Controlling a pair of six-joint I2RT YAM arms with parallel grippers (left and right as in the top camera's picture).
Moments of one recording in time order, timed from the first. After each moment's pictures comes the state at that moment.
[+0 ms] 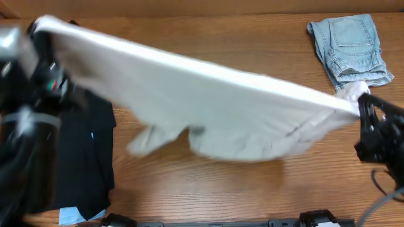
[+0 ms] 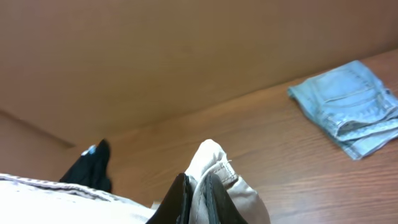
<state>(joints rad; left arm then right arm) -0.31 1.02 1.87 -0.73 -0.38 0.04 0.13 0.97 1.94 -1.33 -0.03 0.43</state>
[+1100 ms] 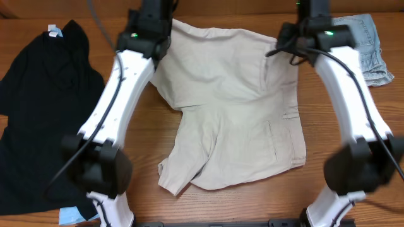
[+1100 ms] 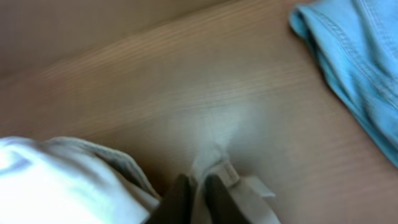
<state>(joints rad) -0.29 1.98 1.88 -0.54 -0.51 -0.02 0.12 1.94 1.84 -0.81 0.09 0.38</state>
